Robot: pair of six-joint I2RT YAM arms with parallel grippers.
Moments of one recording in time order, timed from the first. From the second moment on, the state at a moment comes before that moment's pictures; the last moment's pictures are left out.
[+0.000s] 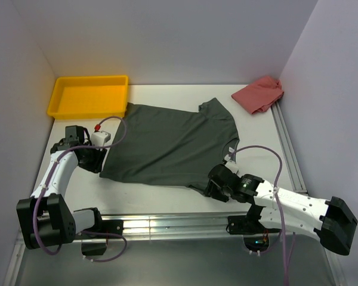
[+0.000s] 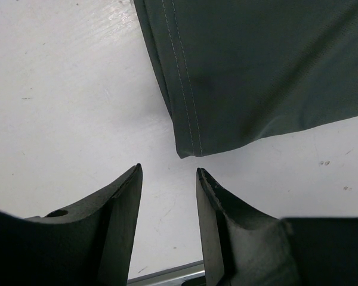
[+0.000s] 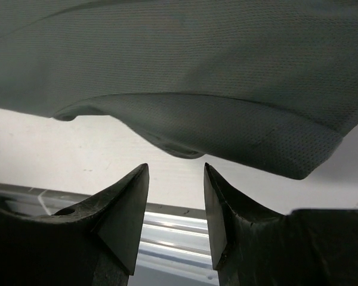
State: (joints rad) left arm 0.13 1.20 0.80 -0.78 0.19 0.52; right arm 0.93 0.88 0.45 -0.63 0.18 1.21
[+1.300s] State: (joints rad) left arm 0.13 1.24 0.76 -0.76 0.21 0.53; right arm 1.03 0.60 0.48 -0.83 0.24 1.33
